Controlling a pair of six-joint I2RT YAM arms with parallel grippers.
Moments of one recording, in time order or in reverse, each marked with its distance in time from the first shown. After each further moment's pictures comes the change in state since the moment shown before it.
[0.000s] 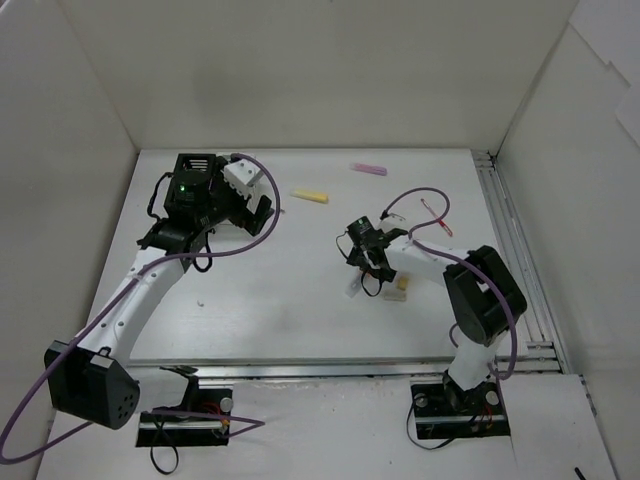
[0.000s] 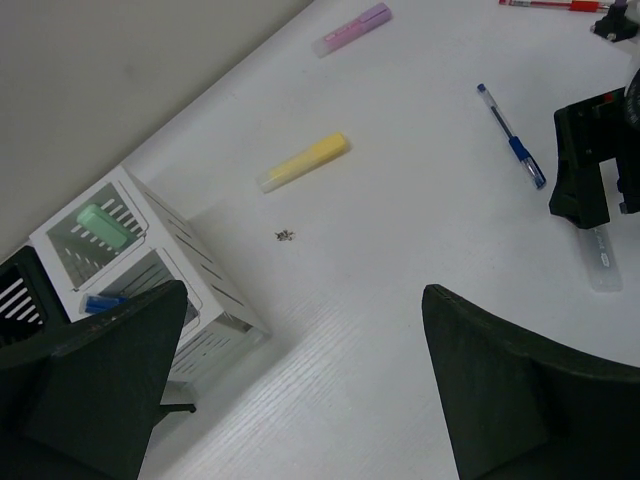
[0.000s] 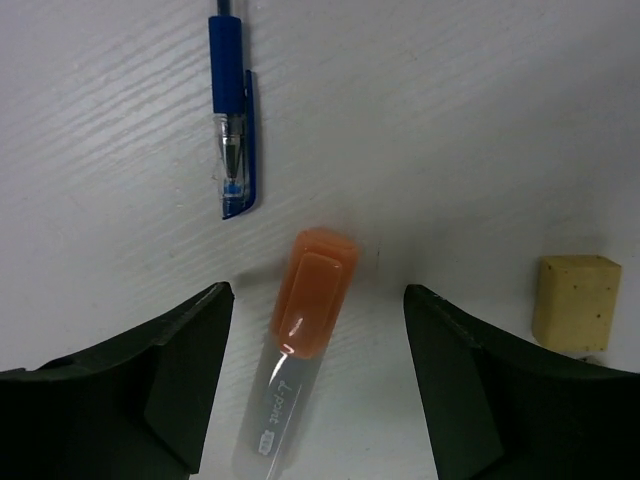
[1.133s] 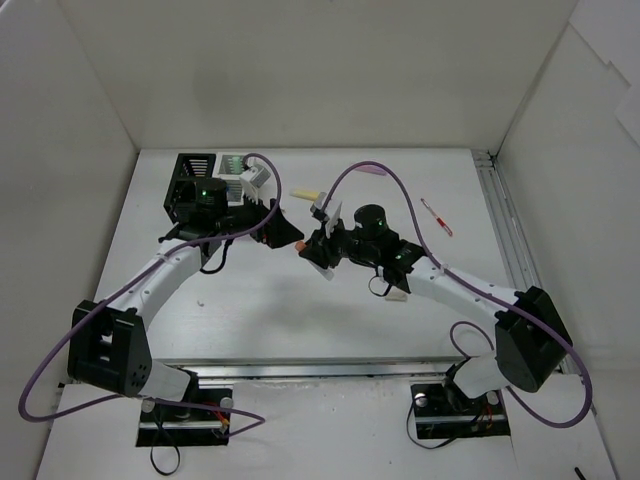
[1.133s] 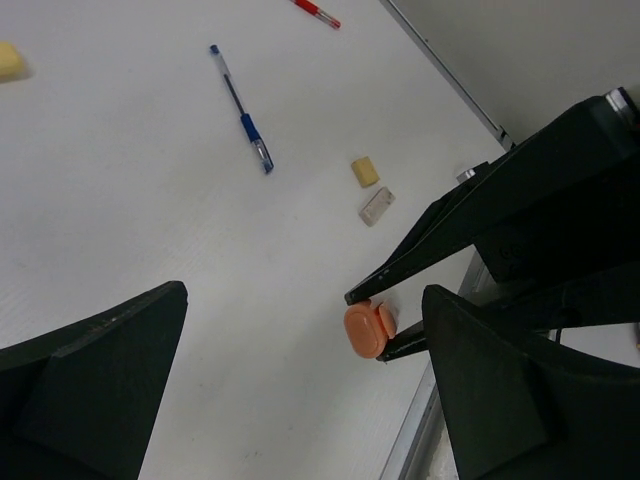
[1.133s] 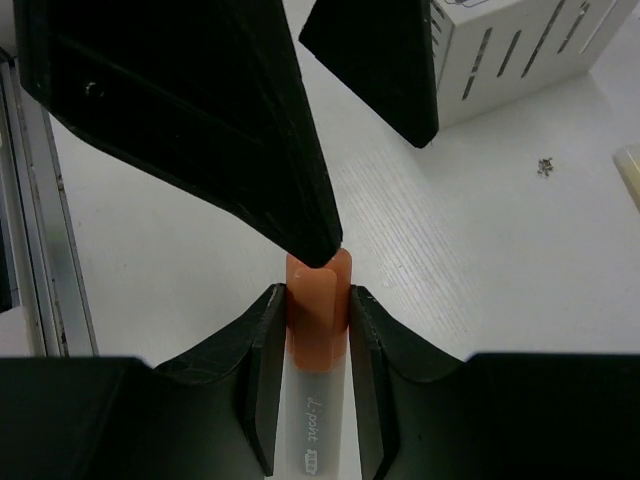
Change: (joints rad) left arm 0.000 0.153 -0.099 0.153 0.425 -0.549; right arm 0.103 -0.306 -0.109 0.631 -0.864 -0.997
